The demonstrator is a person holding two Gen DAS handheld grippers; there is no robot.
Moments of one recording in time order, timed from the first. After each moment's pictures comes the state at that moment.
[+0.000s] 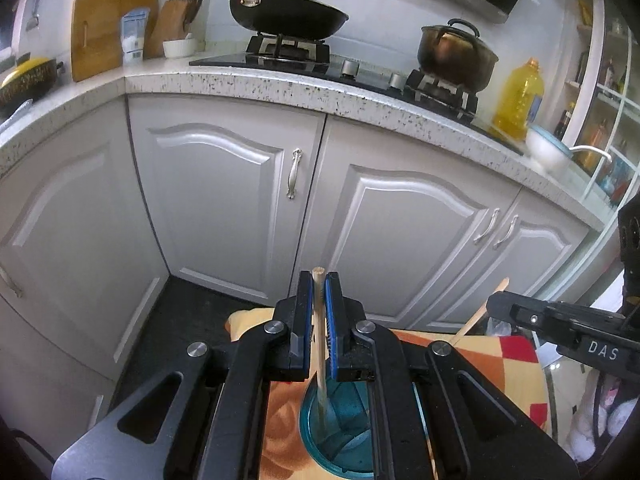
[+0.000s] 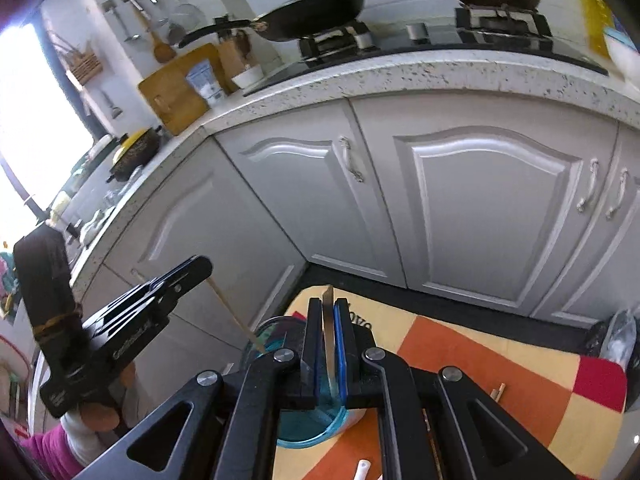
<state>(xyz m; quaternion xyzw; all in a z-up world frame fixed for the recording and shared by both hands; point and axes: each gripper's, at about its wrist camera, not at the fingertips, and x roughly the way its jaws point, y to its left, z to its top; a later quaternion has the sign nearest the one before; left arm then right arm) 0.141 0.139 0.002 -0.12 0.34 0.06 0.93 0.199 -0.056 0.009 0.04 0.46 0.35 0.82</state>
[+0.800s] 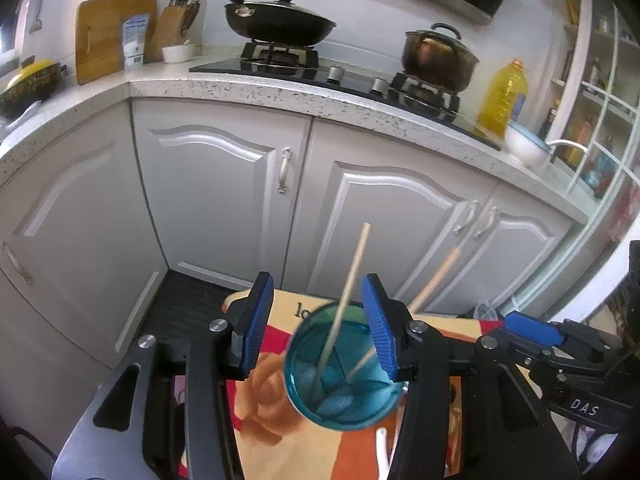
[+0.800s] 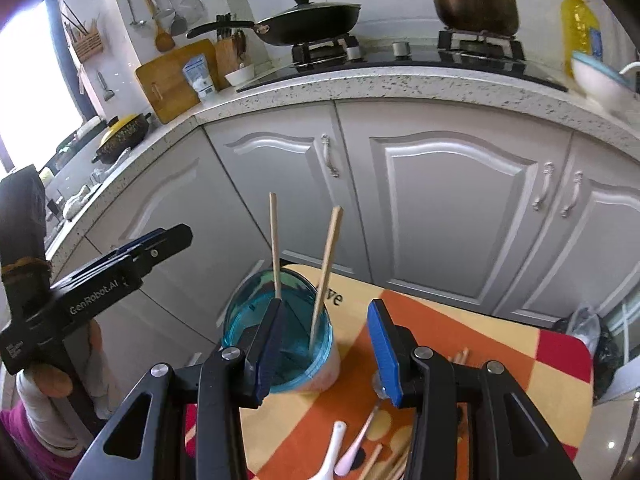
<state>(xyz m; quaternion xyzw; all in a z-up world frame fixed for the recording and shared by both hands) 0.092 0.117 0.026 -0.12 0.34 0.04 0.93 0.132 -0.084 0.026 -0.02 0.43 0.30 0.85</state>
